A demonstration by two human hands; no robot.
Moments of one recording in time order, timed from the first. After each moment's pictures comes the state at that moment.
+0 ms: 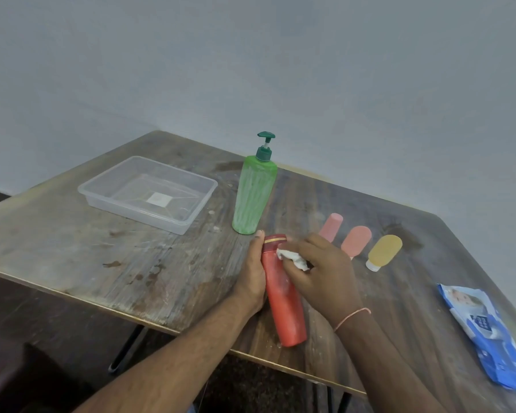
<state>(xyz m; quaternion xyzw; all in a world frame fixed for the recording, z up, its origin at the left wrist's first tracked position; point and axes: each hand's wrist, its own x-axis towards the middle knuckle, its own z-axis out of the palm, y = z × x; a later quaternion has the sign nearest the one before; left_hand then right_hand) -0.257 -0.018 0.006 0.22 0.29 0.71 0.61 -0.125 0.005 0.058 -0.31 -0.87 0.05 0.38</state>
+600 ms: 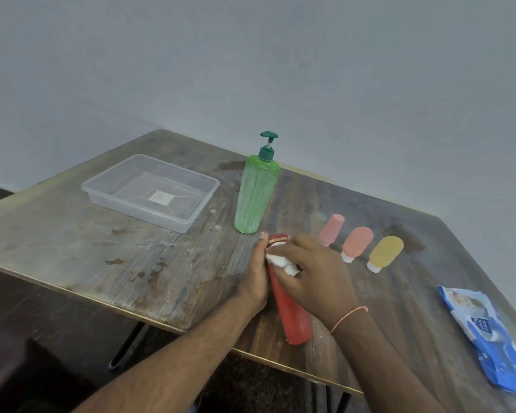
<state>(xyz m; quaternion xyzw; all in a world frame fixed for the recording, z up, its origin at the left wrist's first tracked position) -0.253 -0.021 0.007 0.24 0.31 0.72 0.56 -0.137 -0.009 0.069 -0.29 -0.90 0.01 0.31</state>
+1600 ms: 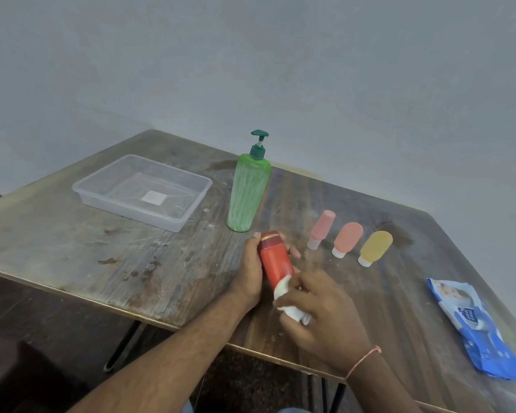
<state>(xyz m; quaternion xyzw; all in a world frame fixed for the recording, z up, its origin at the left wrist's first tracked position) -0.253 -0.015 0.001 0.30 0.27 0.69 0.59 -0.081 -0.045 0.032 -0.30 -0.92 0.00 0.26</state>
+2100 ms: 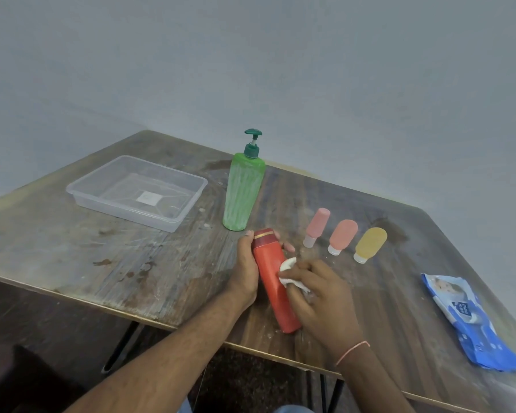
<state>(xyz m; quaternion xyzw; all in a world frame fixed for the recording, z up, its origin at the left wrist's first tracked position) -0.254 -0.011 -0.003 0.32 0.29 0.71 0.56 -0.085 -0.030 0.022 -0.37 -0.84 0.08 0.38</state>
